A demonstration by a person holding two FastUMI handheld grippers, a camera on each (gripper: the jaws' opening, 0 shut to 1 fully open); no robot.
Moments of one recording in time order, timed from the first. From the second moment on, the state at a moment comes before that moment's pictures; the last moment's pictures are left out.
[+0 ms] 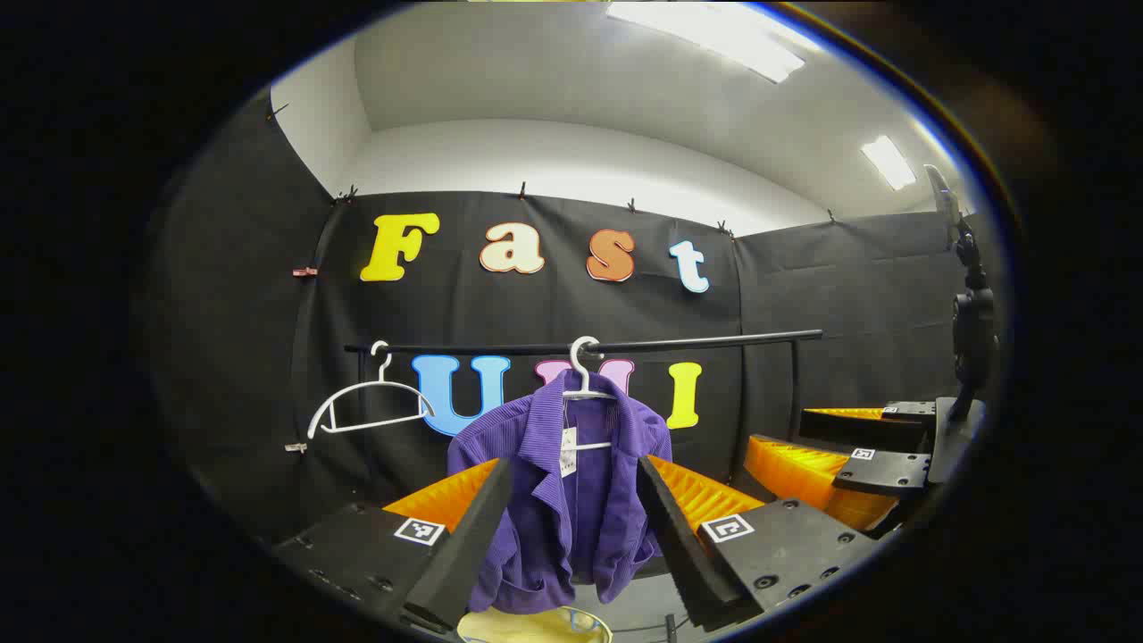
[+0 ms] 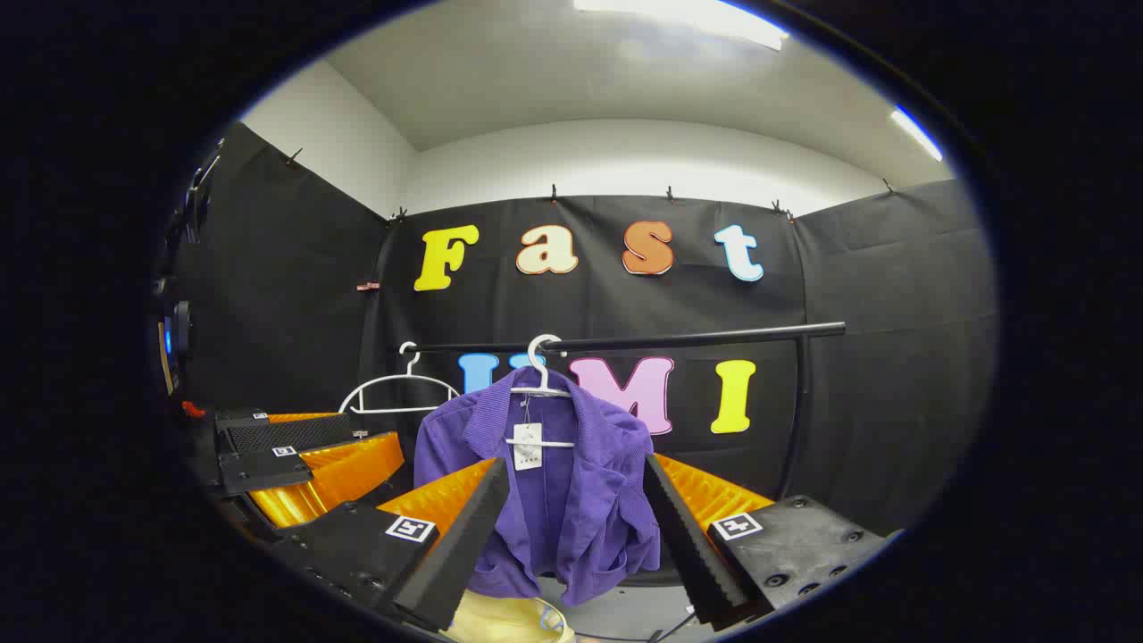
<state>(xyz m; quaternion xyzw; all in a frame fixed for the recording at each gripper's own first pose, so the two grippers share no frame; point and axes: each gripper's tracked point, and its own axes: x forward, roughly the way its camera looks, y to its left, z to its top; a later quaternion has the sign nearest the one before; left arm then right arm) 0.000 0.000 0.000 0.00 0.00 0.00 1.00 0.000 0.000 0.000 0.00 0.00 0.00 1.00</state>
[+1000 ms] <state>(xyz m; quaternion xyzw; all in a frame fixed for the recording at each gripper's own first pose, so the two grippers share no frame) -0.012 0.022 0.029 -0.01 -0.03 0.01 1.00 -0.012 -0.003 0.021 -0.01 -0.02 -0.03 1.00</state>
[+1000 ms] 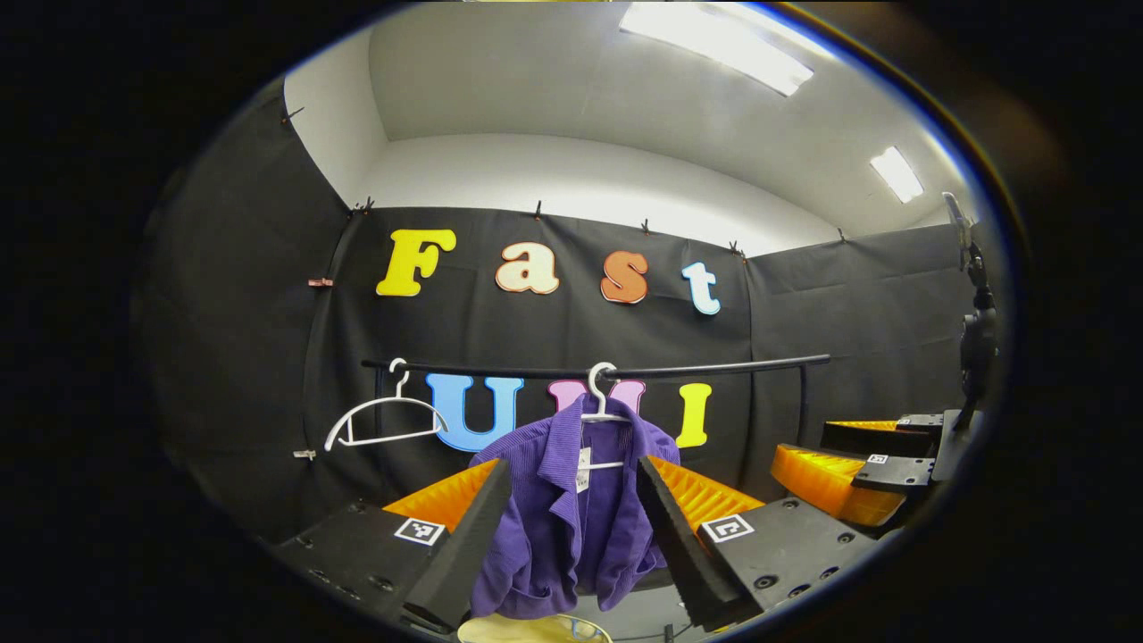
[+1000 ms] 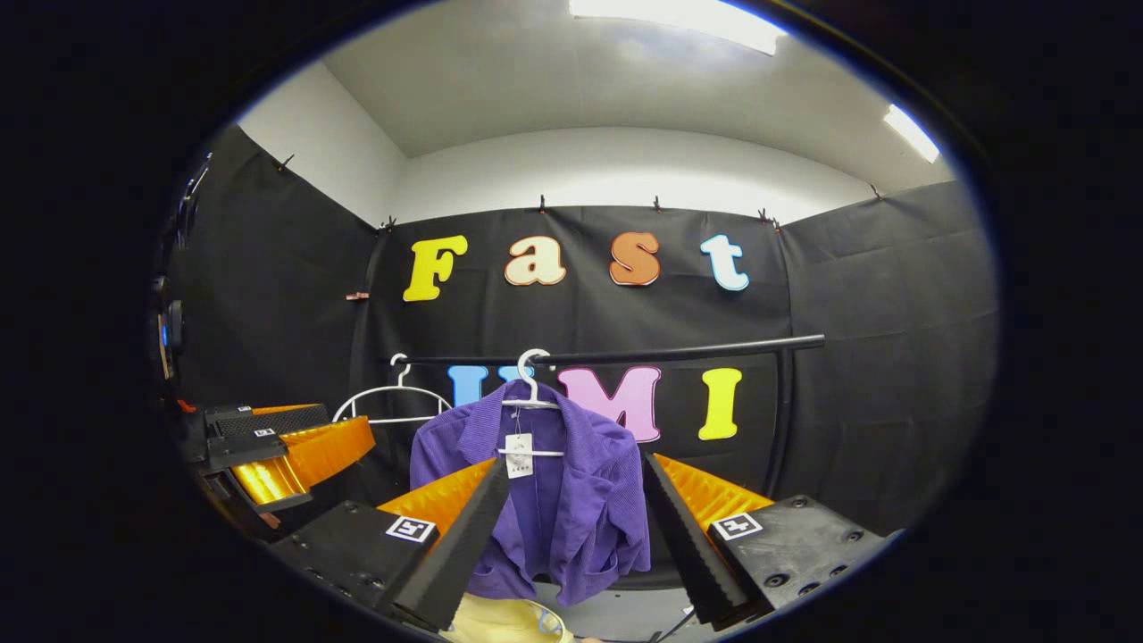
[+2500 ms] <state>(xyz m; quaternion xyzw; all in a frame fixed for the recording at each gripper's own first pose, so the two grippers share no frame) 0.178 0.033 -0.106 -0.02 0.04 0.06 1.00 0.210 -0.034 -0.120 -0.03 0.05 0.04 1.00</state>
